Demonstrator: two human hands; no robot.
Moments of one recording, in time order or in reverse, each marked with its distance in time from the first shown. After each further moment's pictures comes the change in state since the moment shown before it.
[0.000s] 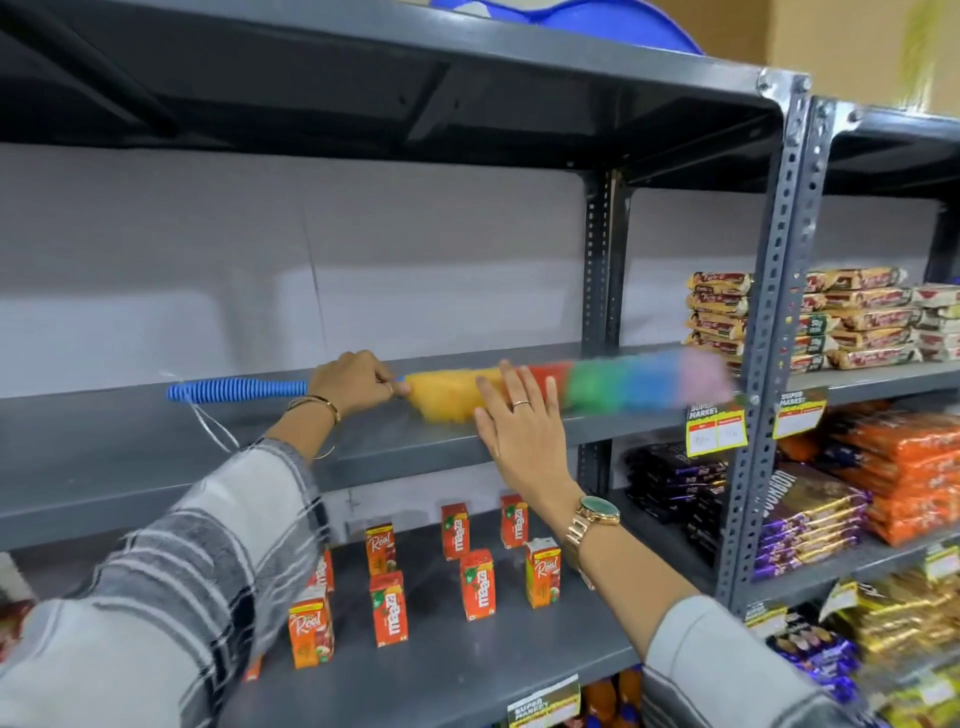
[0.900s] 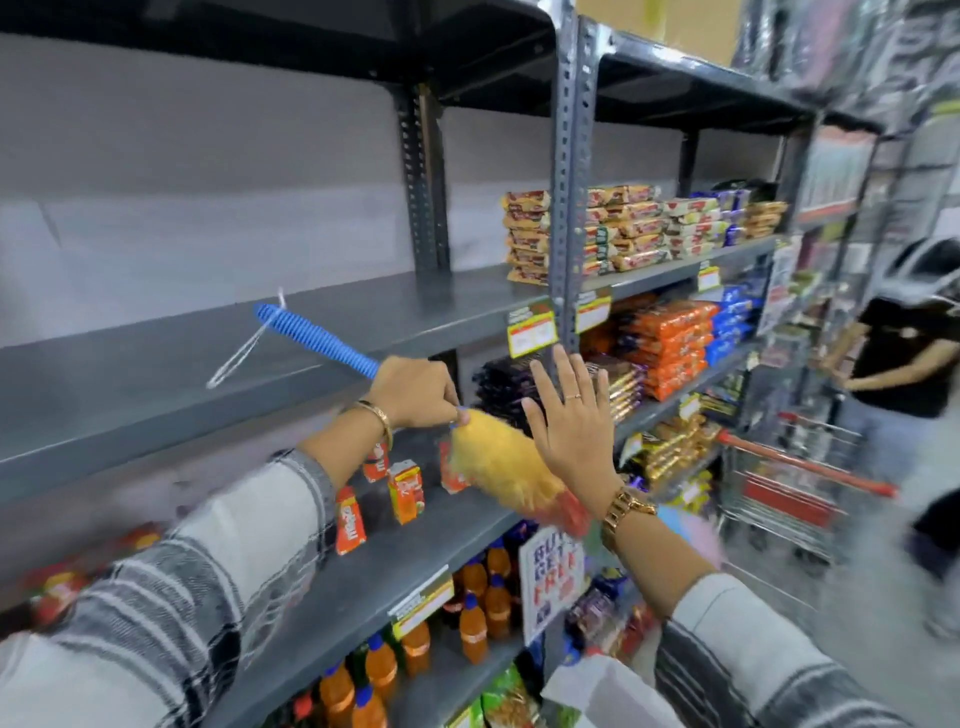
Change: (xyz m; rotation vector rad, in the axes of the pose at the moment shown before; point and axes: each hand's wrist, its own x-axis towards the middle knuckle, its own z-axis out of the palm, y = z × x) left_hand -0.076 0.190 0.102 0.131 -0.196 0.747; right_hand -0.158 0.136 -0.098 -0.342 0.011 0.297
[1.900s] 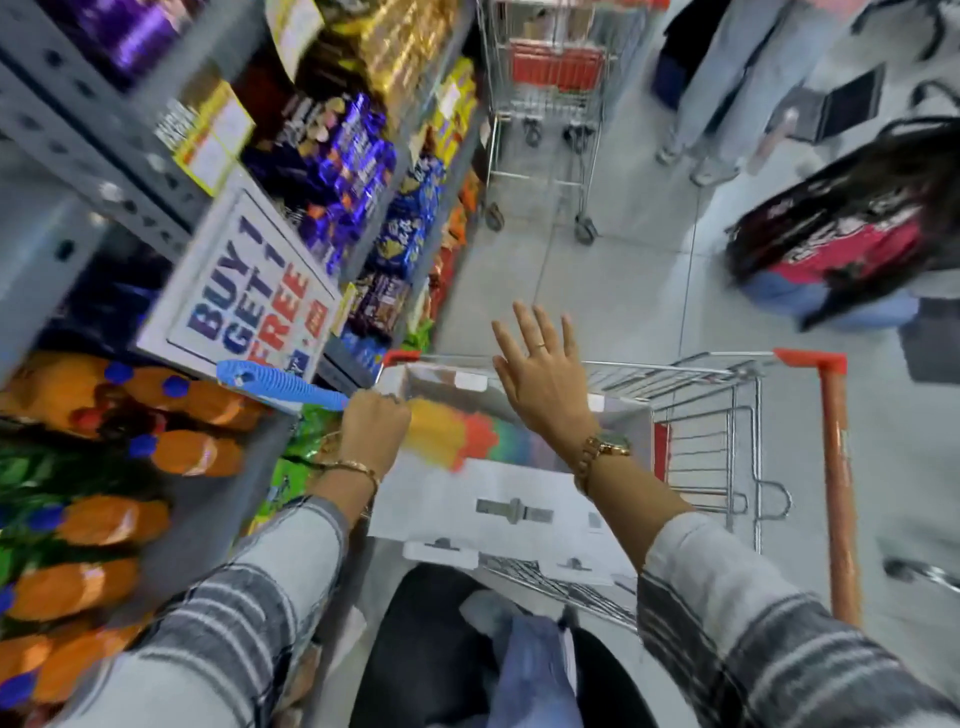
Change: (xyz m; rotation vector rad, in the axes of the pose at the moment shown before) left_hand 0.011 0.282 0.491 0.318 -0.516 0.595; right_hand -0.396 0.243 0.127 -0.236 -0.682 0.563
